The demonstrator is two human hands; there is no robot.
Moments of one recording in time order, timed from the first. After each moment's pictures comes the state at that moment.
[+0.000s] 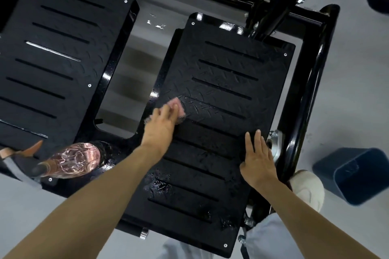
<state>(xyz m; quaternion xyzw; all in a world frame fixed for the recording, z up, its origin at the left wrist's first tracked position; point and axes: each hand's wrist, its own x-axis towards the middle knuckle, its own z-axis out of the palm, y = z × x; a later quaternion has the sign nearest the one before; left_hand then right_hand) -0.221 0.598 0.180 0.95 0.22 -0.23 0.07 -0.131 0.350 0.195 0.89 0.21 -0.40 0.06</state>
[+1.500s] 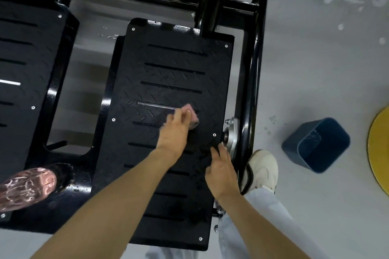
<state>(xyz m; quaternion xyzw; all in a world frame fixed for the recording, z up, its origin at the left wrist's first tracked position) -0.145 0.475 0.188 0.95 0.10 -0.27 0.10 -0.170 0.314 0.199 0.92 0.12 -0.35 -0.12</state>
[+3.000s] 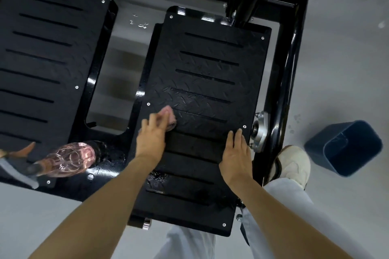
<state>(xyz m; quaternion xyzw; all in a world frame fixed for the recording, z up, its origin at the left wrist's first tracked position) -0.256 0.568 0.182 0.94 0.25 -0.23 0.09 -0.185 0.357 0.210 0.91 0.17 -0.37 0.03</state>
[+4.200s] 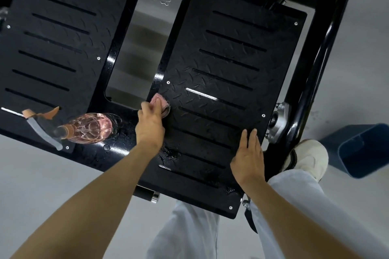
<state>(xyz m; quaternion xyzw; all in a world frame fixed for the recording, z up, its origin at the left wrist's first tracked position) -0.298 0.579 0.187 0.88 0.40 -0.19 0.17 -0.218 0.344 0.204 0.91 0.15 -0.37 0.01</state>
